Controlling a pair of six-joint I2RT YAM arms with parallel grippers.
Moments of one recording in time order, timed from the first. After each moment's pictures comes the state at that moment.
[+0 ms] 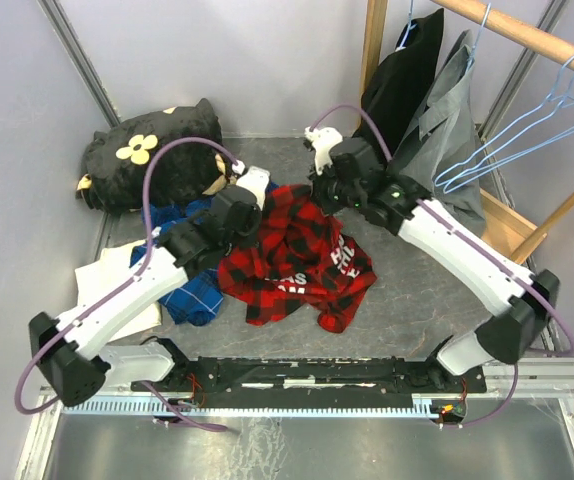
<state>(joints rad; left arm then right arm) -0.76 1.17 1.19 -0.60 -0.38 -0.17 0.73 1.47 1.57 -0.62 0.07 0.10</state>
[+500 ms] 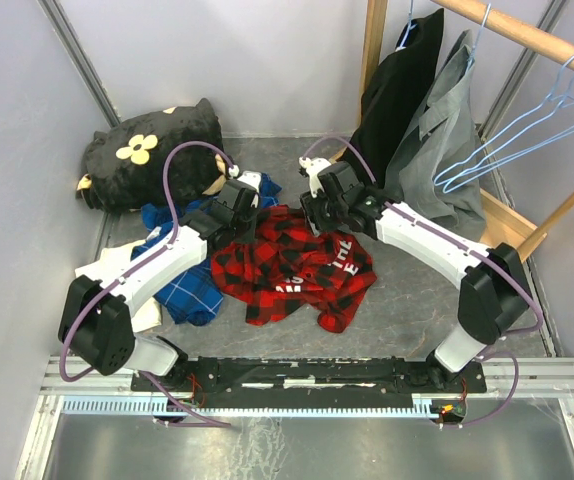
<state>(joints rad) -0.57 1.41 1.05 -0.48 -0.22 -0.27 0.68 1.64 1.34 -0.47 0.00 0.14</state>
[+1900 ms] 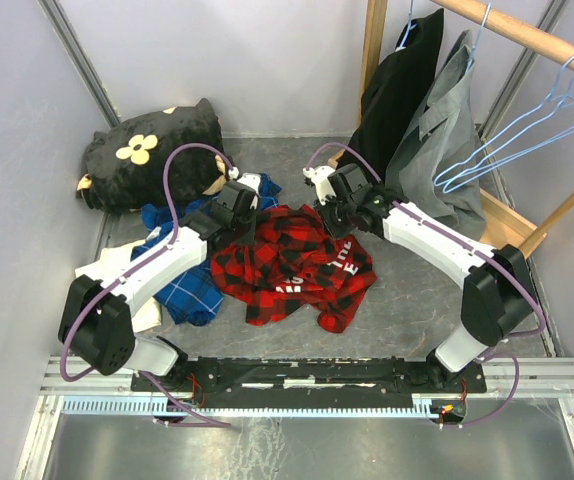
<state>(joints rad) -0.56 1.41 1.04 -0.47 -0.21 -0.27 0.62 1.61 1.28 -0.53 -0.06 -0.04</state>
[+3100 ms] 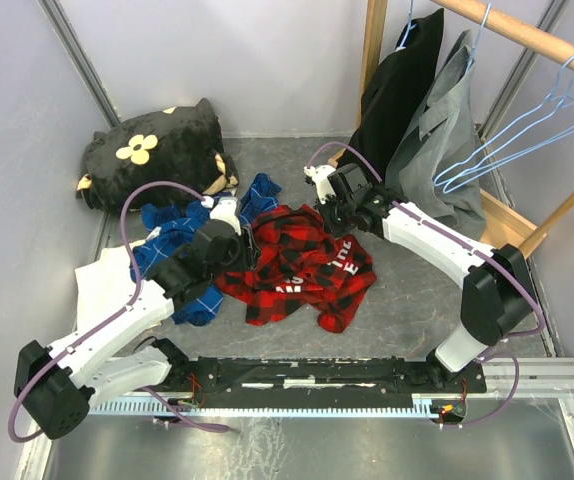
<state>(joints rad) -0.66 0.99 0.75 -0.37 -0.21 -0.50 0.62 1.62 1.28 -0.53 -0.06 -0.01</state>
